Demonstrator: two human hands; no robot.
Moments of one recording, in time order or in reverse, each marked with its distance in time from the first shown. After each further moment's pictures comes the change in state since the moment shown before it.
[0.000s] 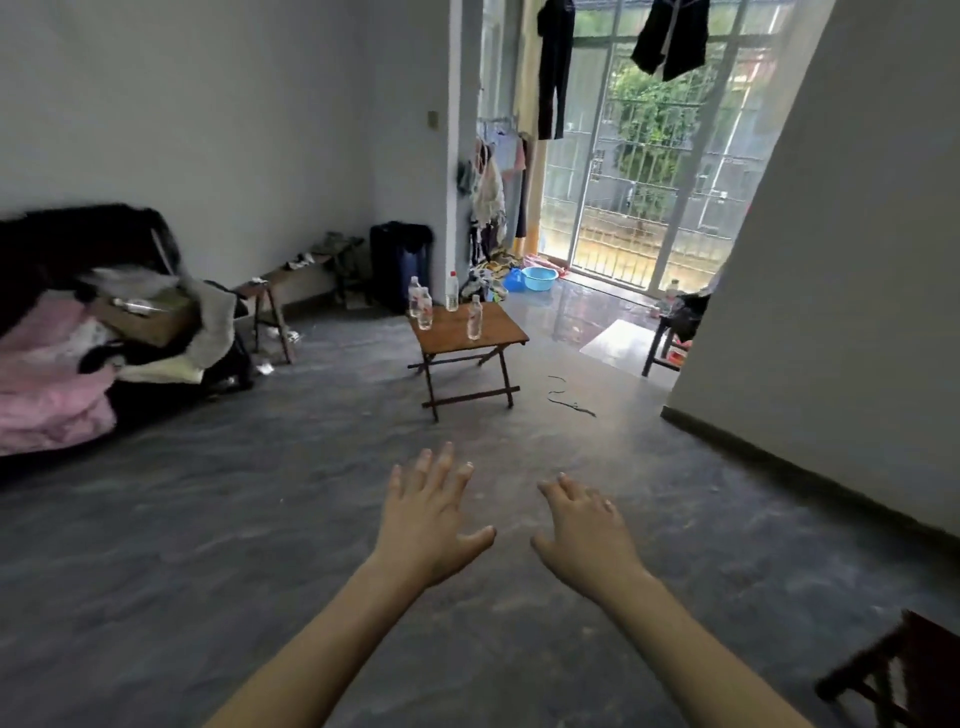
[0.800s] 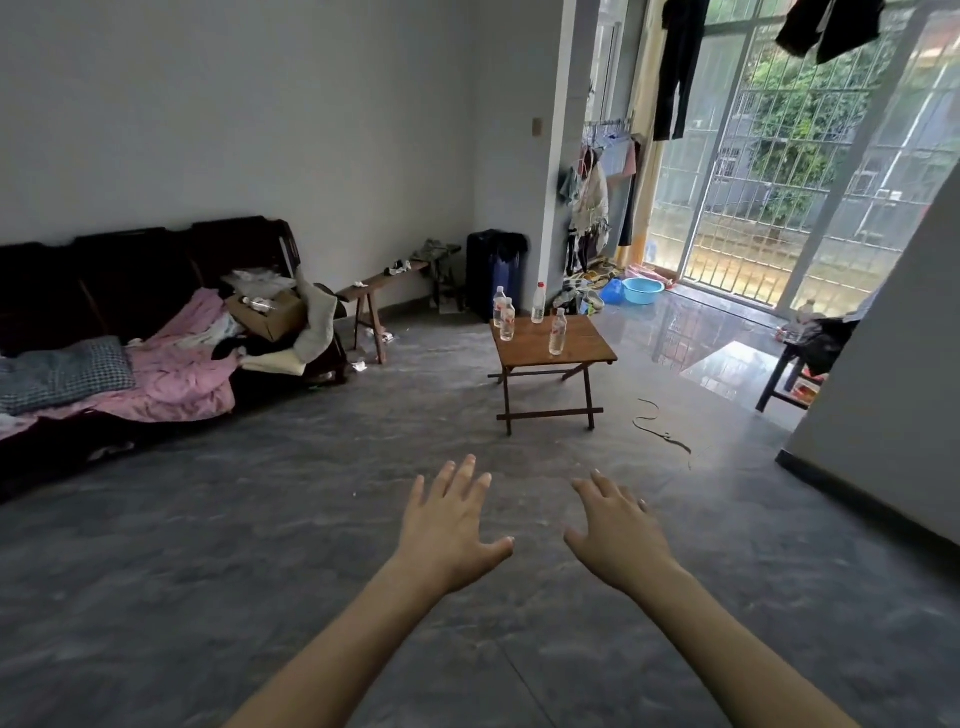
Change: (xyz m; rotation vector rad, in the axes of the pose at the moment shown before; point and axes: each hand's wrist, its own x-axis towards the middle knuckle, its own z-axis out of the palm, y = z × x) left_hand 0.075 0.025 0.003 -0.003 -0.056 -0.197; right_hand 0.116 0.058 -0.014 0.020 -0.053 -0.167
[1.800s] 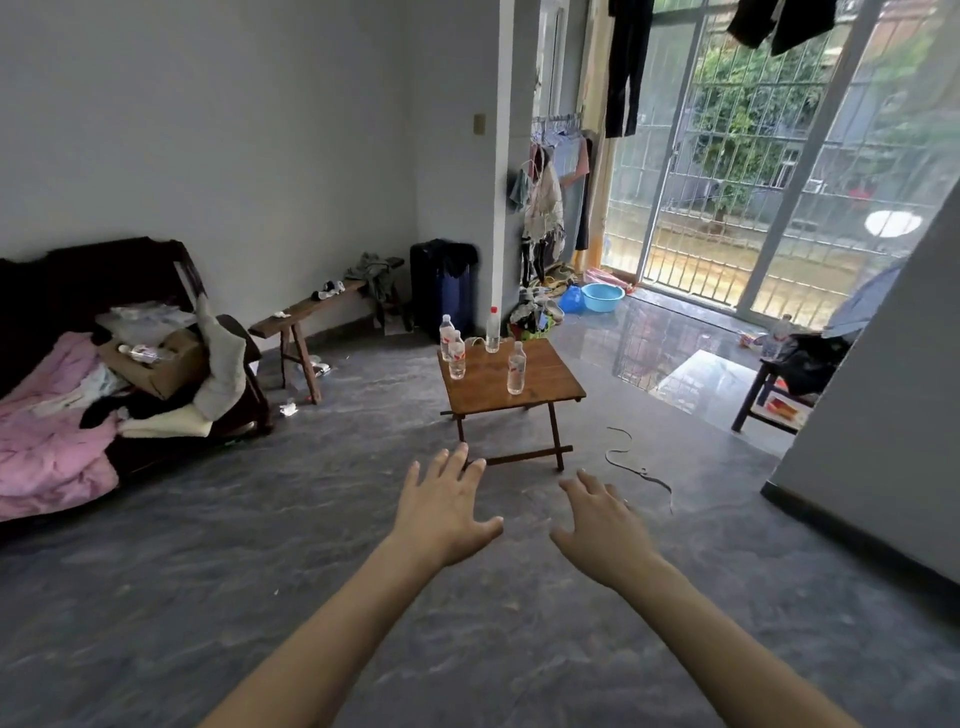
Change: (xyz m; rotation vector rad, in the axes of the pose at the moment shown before) left_hand 0.397 0.008 -0.036 0.010 -0.042 0.088; right_hand 0.350 0.084 -0.047 0.074 0.009 0.090
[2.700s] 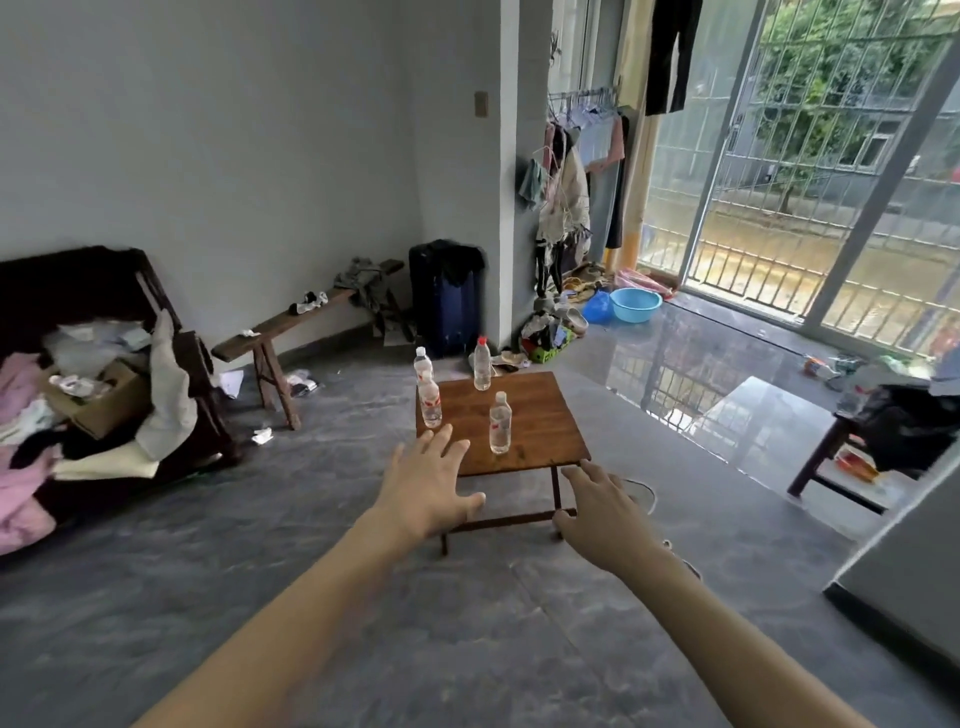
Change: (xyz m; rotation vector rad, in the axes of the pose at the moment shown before) left_hand 0.417 0.065 -0.043 0.019 -0.017 -0.127; right_hand 0.404 0.167 -0.092 0.059 -0.050 -0.093
